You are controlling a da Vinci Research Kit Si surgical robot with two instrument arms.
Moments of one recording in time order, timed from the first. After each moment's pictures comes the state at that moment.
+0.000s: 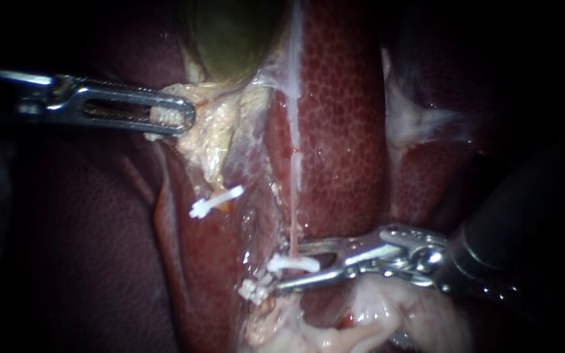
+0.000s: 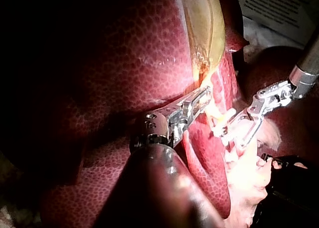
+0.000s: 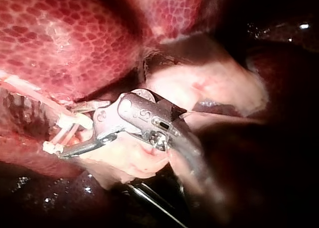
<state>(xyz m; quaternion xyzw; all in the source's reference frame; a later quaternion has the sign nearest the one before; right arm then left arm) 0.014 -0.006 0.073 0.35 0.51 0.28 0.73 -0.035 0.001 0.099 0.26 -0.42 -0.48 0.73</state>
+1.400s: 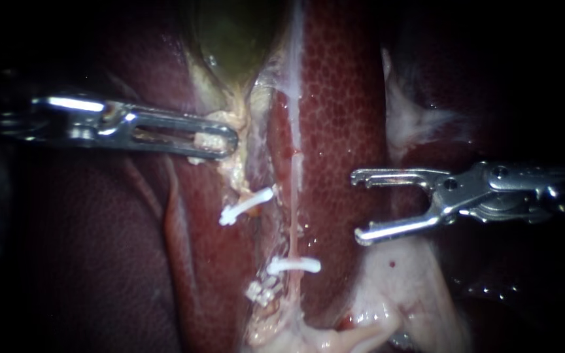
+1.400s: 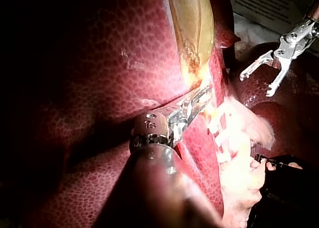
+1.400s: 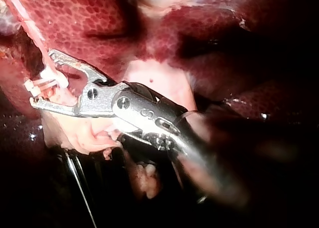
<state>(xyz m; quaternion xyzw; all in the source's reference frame) 0.006 0.003 0.059 0.28 0.60 0.17 0.73 -0.041 -0.002 0.104 0.27 -0.42 -0.46 0.74</state>
